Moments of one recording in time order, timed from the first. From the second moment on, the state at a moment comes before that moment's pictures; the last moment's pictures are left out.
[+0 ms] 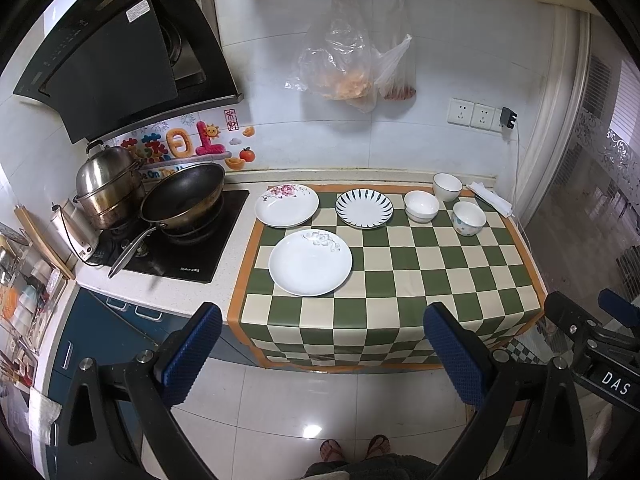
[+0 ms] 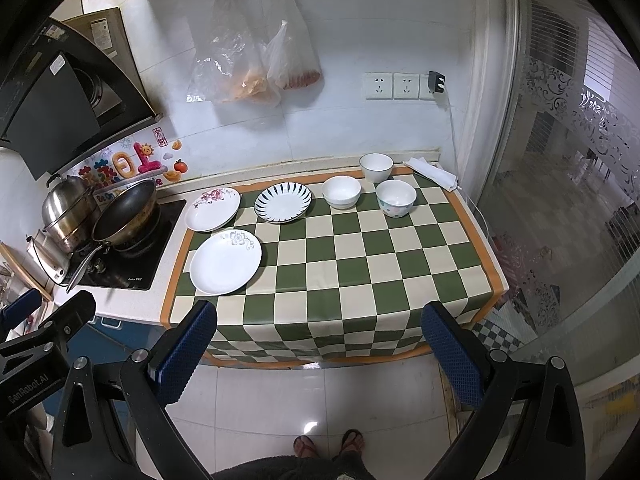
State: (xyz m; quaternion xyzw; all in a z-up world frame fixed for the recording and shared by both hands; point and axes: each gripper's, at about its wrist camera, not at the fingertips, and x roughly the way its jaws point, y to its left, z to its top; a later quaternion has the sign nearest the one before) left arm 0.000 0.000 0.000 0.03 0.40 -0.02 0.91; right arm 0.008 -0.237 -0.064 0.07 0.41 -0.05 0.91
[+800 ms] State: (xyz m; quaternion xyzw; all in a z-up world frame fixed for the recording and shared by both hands) left arm 0.000 0.000 0.000 0.03 0.40 -0.01 0.91; right arm 0.010 -0.244 -0.064 0.07 0.41 -0.05 0.91
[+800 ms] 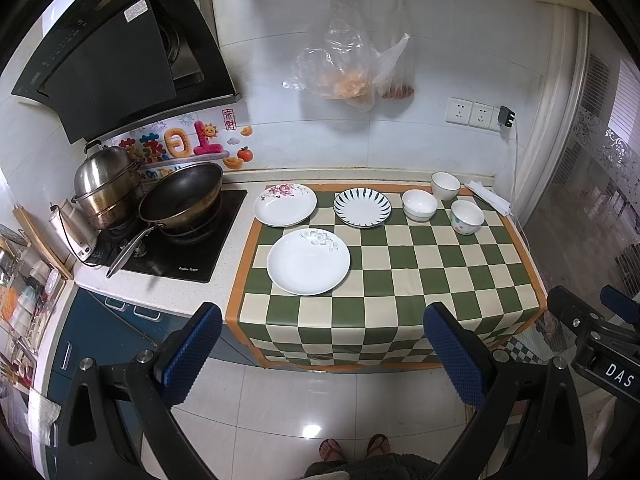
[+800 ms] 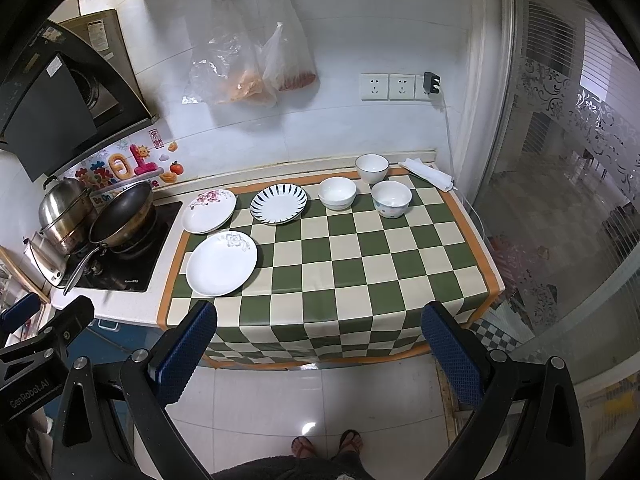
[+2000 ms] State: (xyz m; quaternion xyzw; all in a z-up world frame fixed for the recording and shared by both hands) left arm 0.004 0.004 -0.005 0.02 0.40 0.01 0.92; right arm 0.021 -0.252 -0.073 0.08 0.42 -0.04 0.90
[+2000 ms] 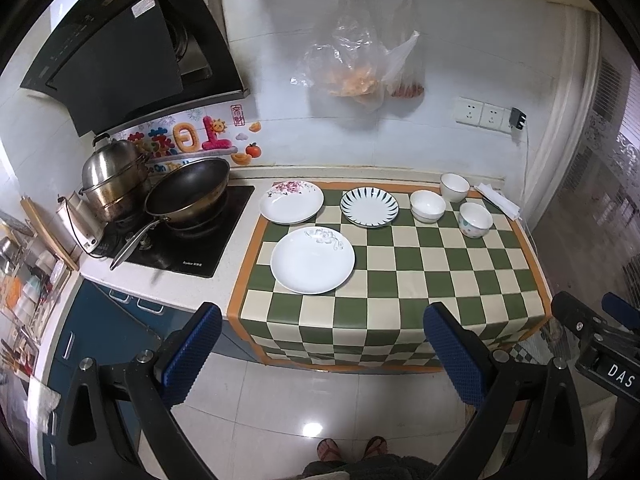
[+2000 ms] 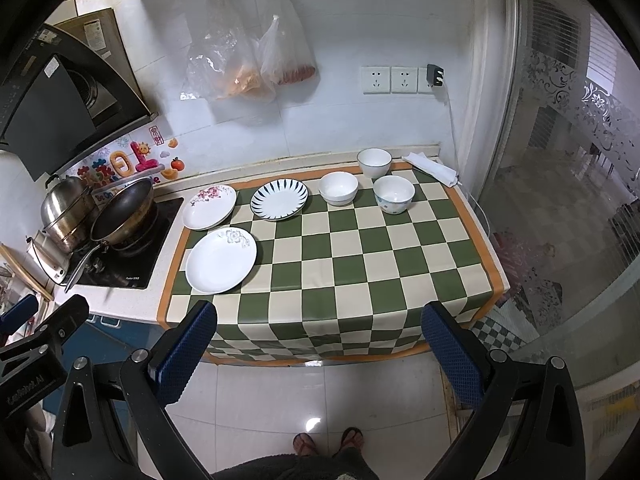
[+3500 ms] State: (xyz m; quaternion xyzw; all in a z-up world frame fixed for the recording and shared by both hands) left arm 0.401 0.147 -0.388 -0.06 0.69 -0.09 0.72; right arm 0.473 -0.121 -0.493 0.21 0.69 0.08 0.69
